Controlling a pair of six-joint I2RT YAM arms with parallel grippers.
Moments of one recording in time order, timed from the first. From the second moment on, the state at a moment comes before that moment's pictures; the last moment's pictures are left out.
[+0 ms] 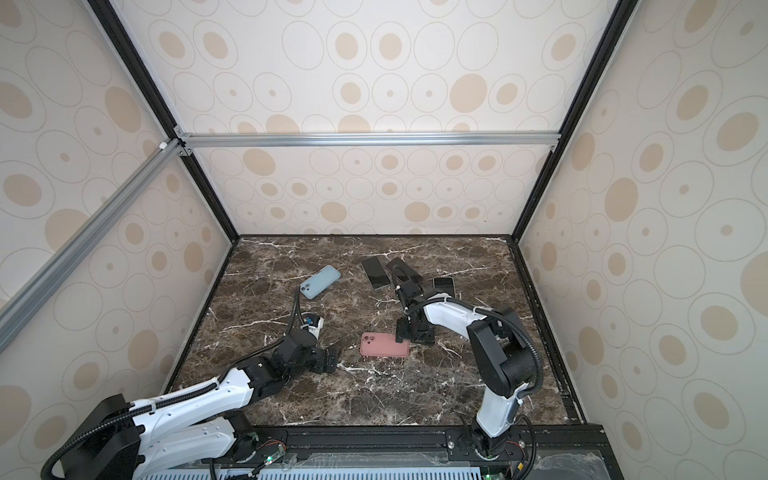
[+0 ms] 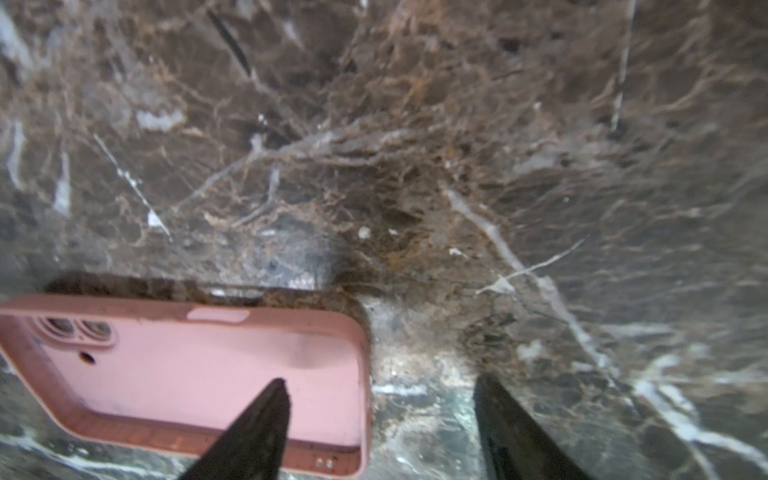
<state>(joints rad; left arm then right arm) -0.79 1.07 0.43 -0.15 -0.26 -0.47 0.53 1.74 1.08 -0.76 -0.05 0.57</state>
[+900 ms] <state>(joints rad) -0.78 0.98 0.54 -0.25 -0.21 -0.43 0.43 1.86 1.48 -0.76 0.03 -0.04</state>
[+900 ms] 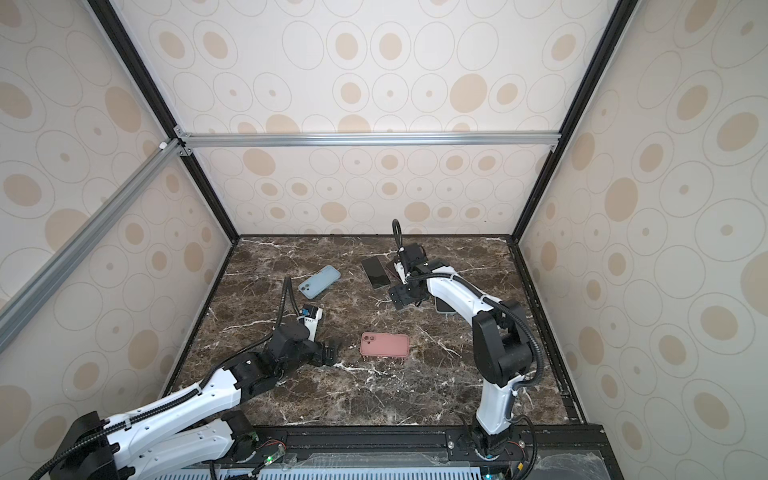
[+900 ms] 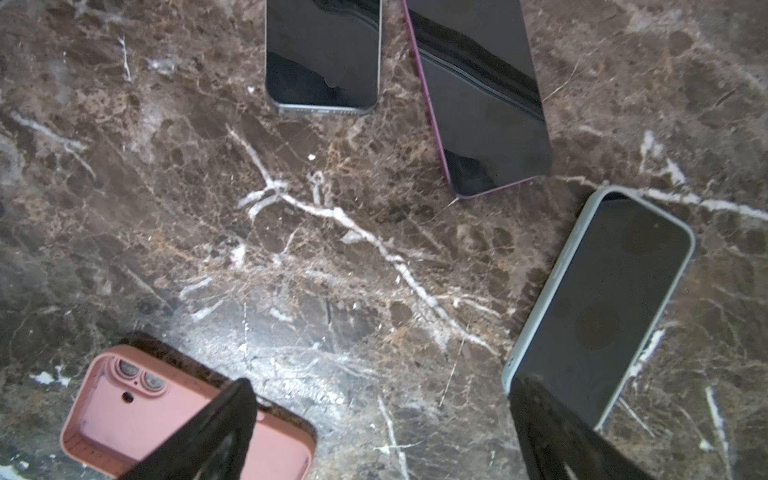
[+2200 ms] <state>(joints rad) -0.78 0.88 0.59 -0.36 -0.20 -0.40 0.29 2.46 2.16 -0.98 -0.03 -0.15</state>
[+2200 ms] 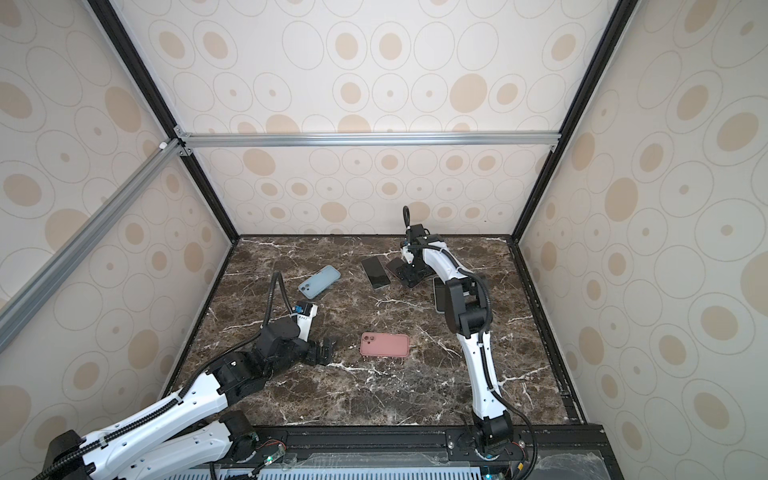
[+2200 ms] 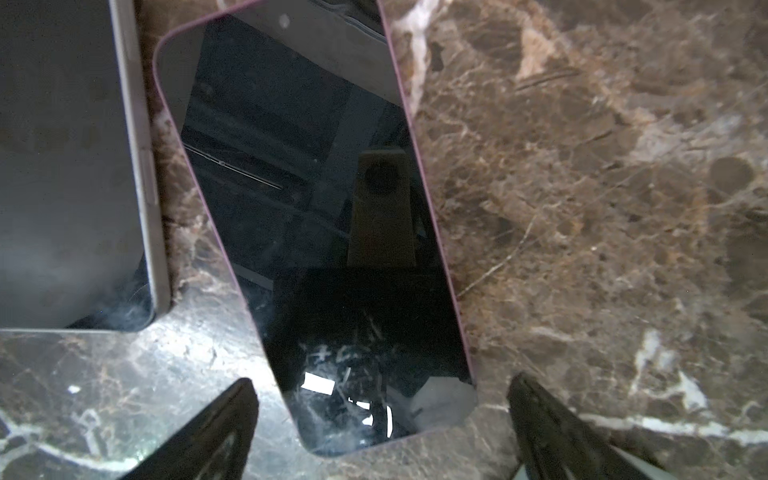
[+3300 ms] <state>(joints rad) -0.78 0.89 0.59 -0.37 -0.21 -0.40 0.29 2.49 2.22 -1.07 -0.13 -0.09</state>
